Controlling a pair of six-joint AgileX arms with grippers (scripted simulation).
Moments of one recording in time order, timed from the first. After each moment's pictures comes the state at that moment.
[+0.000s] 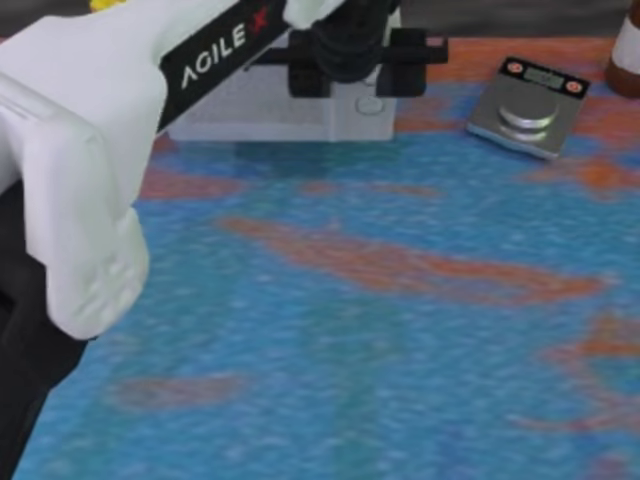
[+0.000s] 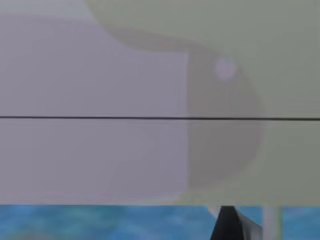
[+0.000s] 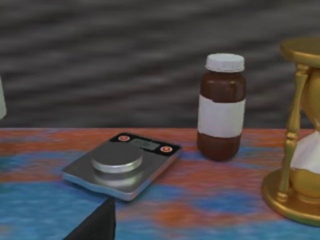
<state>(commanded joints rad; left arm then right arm) -0.64 2.42 2.40 -1.11 -0.28 -0.55 0.00 0.00 0.00 0.00 0.00 0.00</state>
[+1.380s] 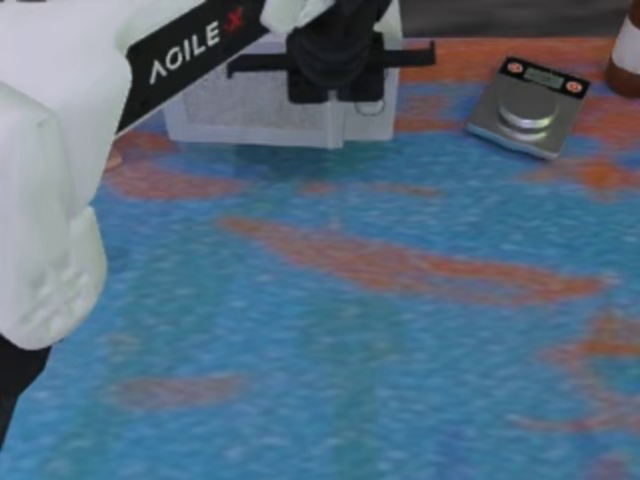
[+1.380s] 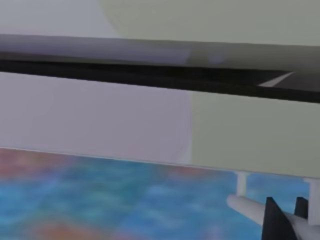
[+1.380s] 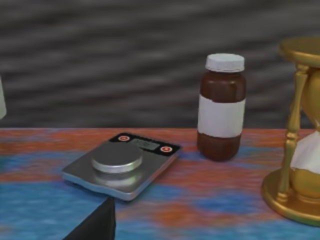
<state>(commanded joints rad) -0.64 2.30 2.20 -1.03 -0.31 -0.57 0.00 0.00 0.00 0.00 0.00 0.00</state>
